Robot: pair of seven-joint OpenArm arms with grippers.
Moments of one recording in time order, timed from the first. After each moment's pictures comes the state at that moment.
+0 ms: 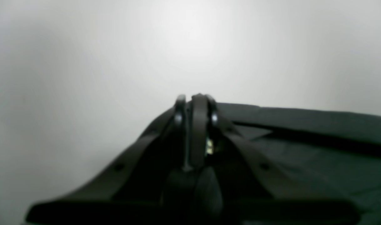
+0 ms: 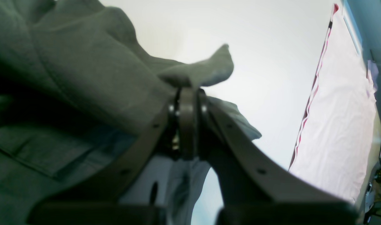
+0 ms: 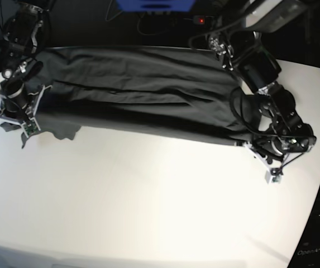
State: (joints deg) left arm -19.5 6.0 -37.7 82.2 9.1 -39.1 69.5; right arm -14.7 6.9 27.5 108.6 -28.1 41.3 -30.8
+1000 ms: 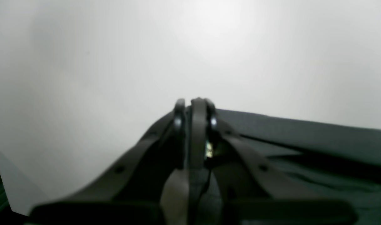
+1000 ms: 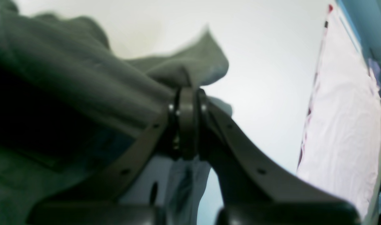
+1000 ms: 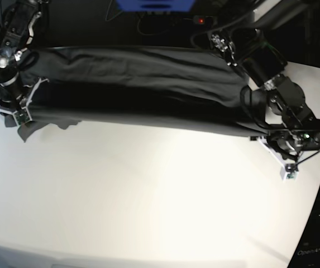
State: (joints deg) left arm -18.1 5.3 -37.7 93.3 8.4 -39.1 80.6; right arm -18.4 5.1 34.4 108.8 -28.1 41.7 -19.3
